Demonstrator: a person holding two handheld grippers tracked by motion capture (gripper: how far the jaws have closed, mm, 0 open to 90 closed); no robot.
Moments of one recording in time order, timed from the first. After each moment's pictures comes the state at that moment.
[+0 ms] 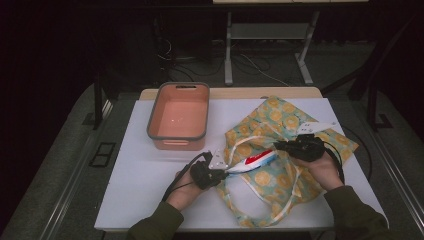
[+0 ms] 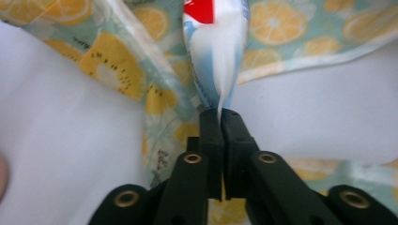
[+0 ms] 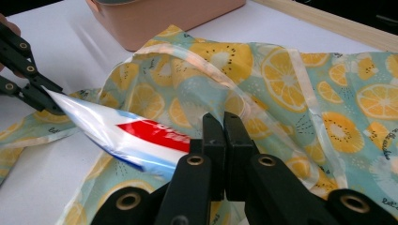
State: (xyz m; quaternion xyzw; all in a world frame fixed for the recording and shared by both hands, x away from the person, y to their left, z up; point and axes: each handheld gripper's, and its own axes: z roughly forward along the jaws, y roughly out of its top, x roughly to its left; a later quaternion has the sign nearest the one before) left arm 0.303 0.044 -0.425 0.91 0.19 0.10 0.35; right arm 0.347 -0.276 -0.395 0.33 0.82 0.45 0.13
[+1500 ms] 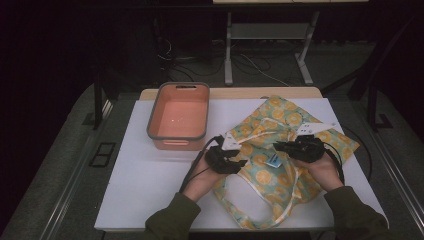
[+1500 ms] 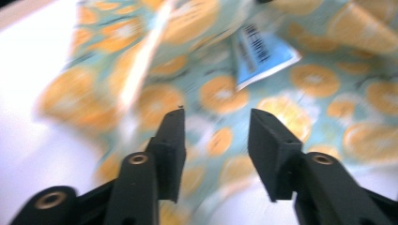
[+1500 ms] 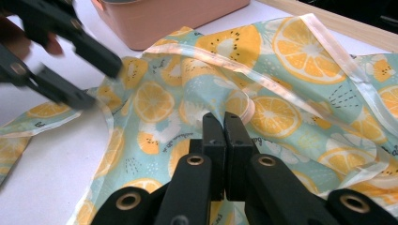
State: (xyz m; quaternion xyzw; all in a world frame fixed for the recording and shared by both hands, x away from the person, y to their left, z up) left arm 0.324 0.021 -0.400 0.87 0.26 0.13 0.40; right arm 0.345 -0.275 -0.395 0.33 0.82 0.45 0.12
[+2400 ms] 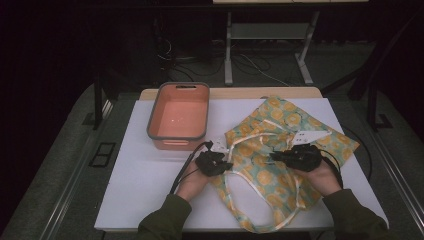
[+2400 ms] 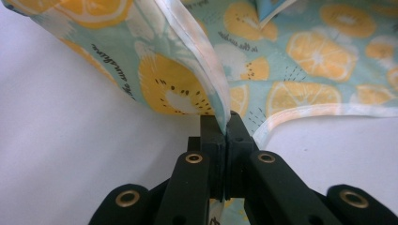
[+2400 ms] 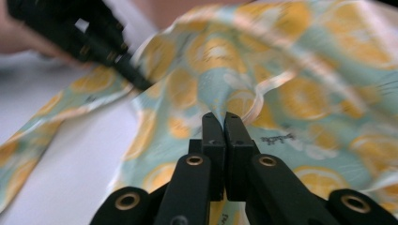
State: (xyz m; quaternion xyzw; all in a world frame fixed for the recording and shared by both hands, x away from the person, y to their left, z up) left arm 0.342 0.039 -0.440 0.88 0.27 0.06 0.38; right arm 0.323 -0.262 -0.400 0.29 0.85 0.43 0.10
